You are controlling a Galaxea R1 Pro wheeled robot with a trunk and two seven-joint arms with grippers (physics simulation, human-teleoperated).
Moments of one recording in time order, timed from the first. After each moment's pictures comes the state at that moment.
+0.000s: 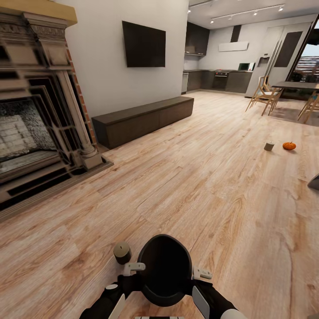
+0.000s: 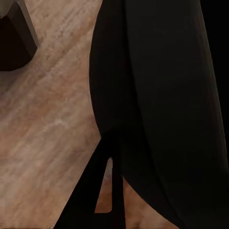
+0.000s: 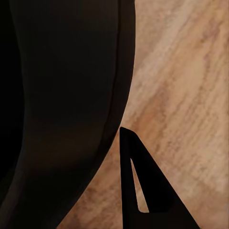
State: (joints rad) left arm -0.42 -0.15 -0.10 -0.54 0.10 0.15 -0.02; right arm -0.54 0.17 0.00 -0.31 -0.20 0.22 -0.18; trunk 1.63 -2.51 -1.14
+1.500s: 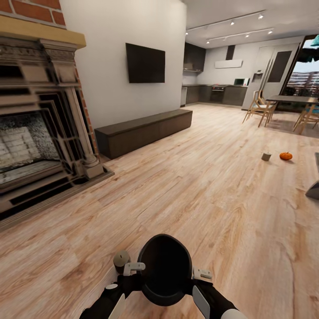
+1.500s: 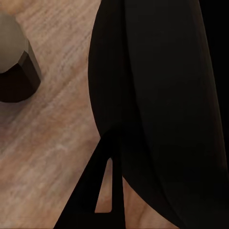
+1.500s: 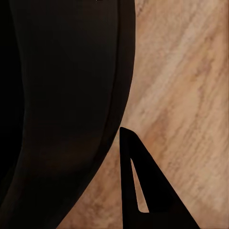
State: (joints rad) left arm -0.42 -0.15 -0.09 -0.54 0.10 0.15 -0.02; right arm -0.54 0.17 0.01 -0.32 -0.21 0.23 -0.18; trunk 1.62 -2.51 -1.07
